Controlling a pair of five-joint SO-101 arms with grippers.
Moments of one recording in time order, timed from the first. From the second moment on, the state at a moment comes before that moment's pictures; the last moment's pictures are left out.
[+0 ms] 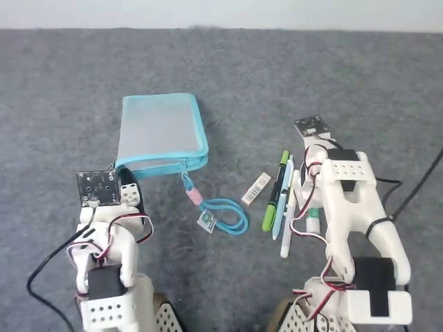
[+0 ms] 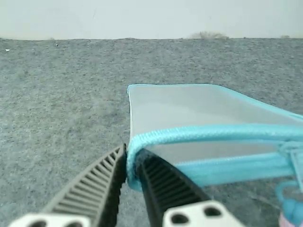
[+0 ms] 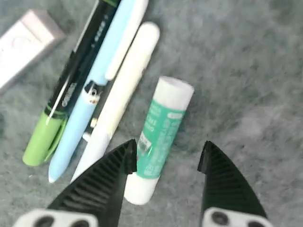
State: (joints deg) left arm -14.7 -102.5 92.0 48.7 1.3; right arm -2.1 -8.2 39.8 64.4 14.7
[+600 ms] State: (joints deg) left arm -14.7 -102.5 92.0 48.7 1.3; right arm -2.5 -11.8 53.1 61.4 14.7
